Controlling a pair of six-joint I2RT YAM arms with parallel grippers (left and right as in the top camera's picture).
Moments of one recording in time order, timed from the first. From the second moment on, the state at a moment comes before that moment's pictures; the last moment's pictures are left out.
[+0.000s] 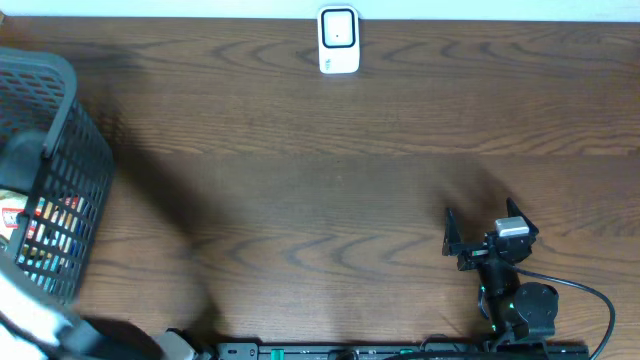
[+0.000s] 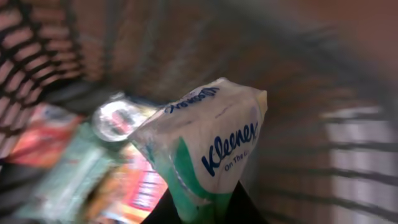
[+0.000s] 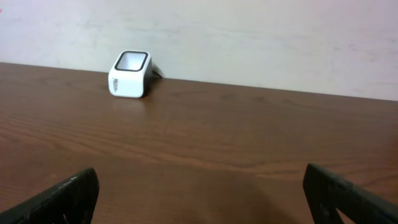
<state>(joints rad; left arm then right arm) 0.88 1.45 1.49 -0.78 -0.15 -0.86 0.07 0.01 0.01 -0.07 -0.07 -0.04</state>
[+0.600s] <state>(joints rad) 0.15 1.26 1.51 -0.59 0.53 -0.82 0.07 0.01 0.01 -0.07 -0.07 -0.04</state>
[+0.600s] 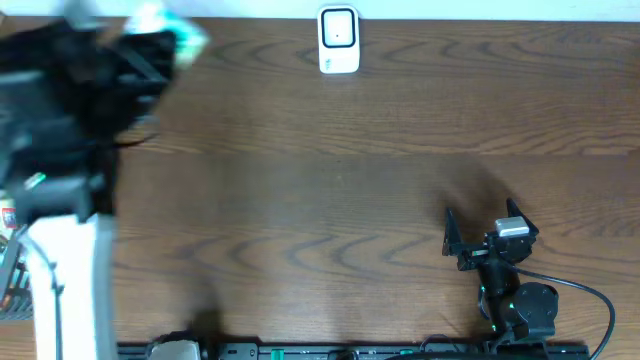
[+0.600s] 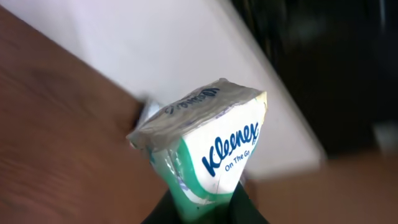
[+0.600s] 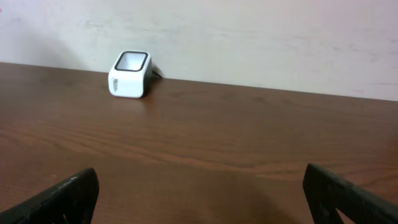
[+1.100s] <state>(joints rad) -0.44 1.91 1.51 -0.48 0.41 -0.66 0.07 0.01 0.01 -0.07 -0.07 -0.04</state>
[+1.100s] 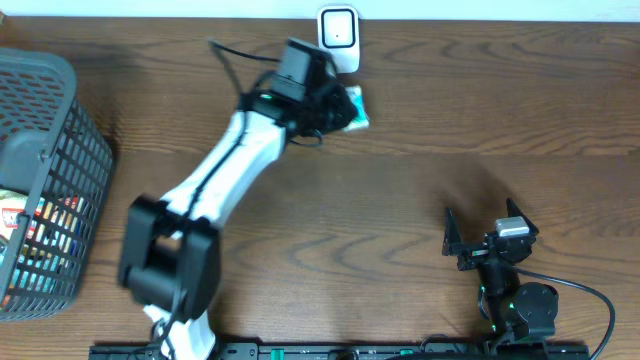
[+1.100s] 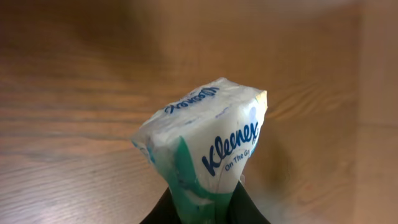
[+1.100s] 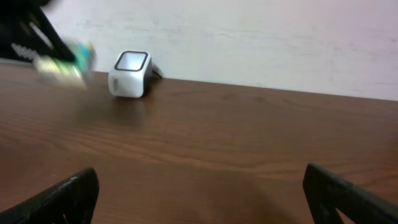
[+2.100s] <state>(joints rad) 0.07 1.48 1.51 -0.35 0.67 -0.70 0.07 0.01 0.01 -0.07 -0.07 -0.04</state>
